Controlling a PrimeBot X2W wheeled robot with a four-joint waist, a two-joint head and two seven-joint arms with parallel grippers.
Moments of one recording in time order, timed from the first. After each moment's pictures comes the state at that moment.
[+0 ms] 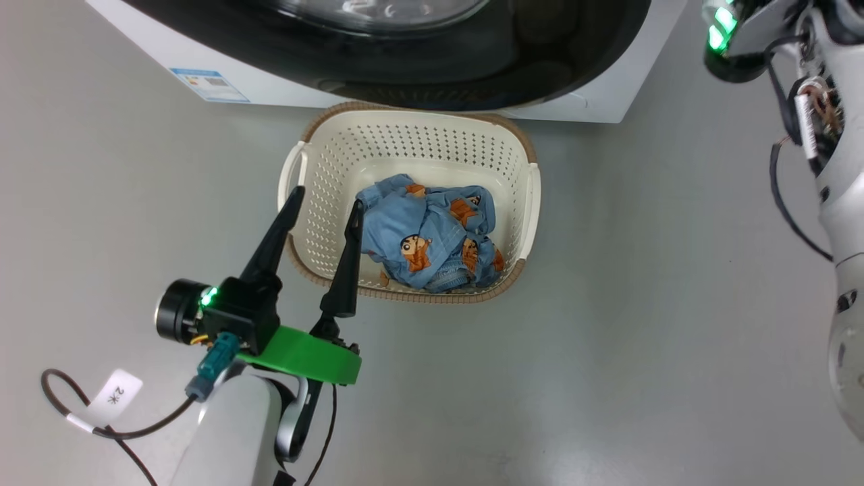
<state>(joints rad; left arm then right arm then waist) -0.45 0.03 -0.28 0.30 -0.17 -0.02 -0.26 -1.35 -0.10 -0.07 1.04 1.39 0.13 0.83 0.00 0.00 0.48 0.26</state>
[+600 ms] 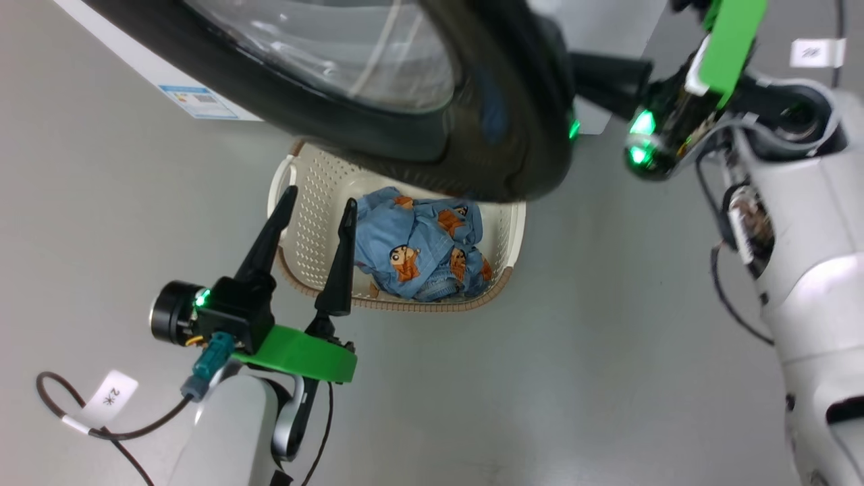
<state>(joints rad) -0.45 0.03 -0.27 0.30 -0.17 -0.01 -0.26 -1.06 -0.08 0.08 0.71 1.58 0.13 1.04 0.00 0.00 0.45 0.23</state>
